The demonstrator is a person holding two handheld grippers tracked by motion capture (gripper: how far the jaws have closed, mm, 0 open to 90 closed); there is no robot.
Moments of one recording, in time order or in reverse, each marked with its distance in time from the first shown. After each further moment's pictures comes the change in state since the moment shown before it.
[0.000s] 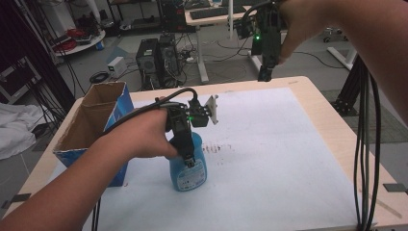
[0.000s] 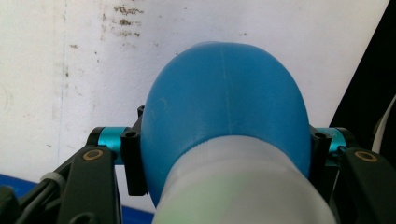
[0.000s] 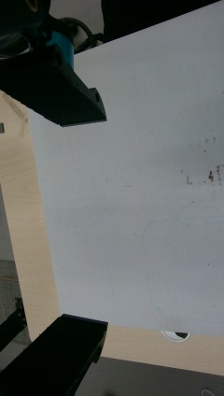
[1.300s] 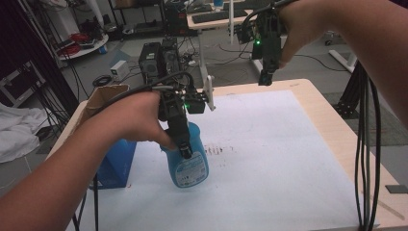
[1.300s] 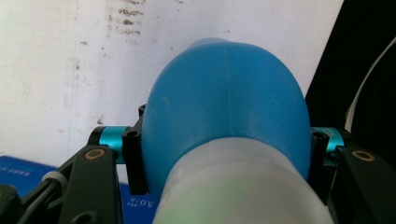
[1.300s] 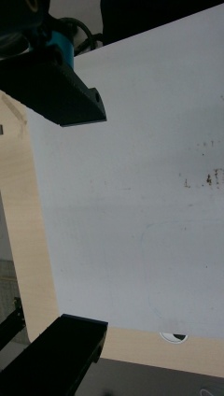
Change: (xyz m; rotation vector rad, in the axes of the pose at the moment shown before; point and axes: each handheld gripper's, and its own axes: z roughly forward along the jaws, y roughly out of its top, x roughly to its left) left arm -0.001 -0.007 -0.049 -0.012 -0.032 0.015; right arm 0.007 0.002 -0.001 -0.001 -0.003 -0.004
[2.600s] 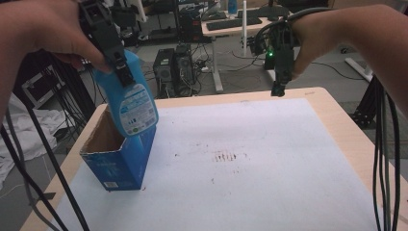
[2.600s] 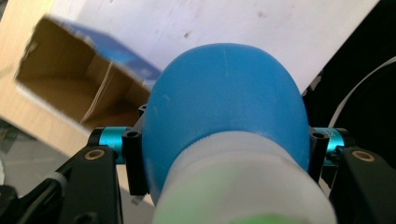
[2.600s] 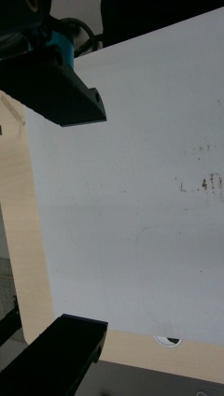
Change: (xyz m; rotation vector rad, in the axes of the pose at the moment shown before) left arm 0.067 -0.110 -0.159 -0.026 0.072 -0.377; right arm 0.004 0.010 0.004 0.010 0.007 -0.014
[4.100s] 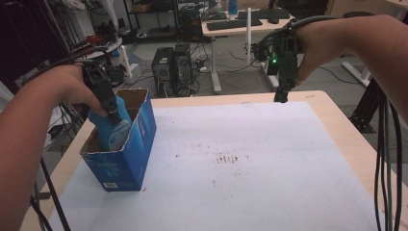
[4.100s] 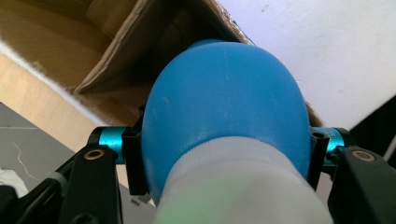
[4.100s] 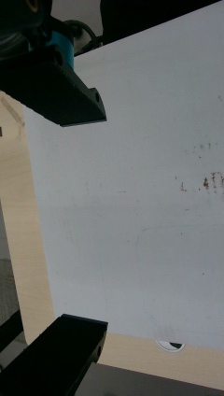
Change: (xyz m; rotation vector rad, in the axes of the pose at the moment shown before) left arm 0.077 -0.044 0.130 0.074 -0.005 -0.111; right arm -0.001 0.008 0.009 0.026 0.003 0.000
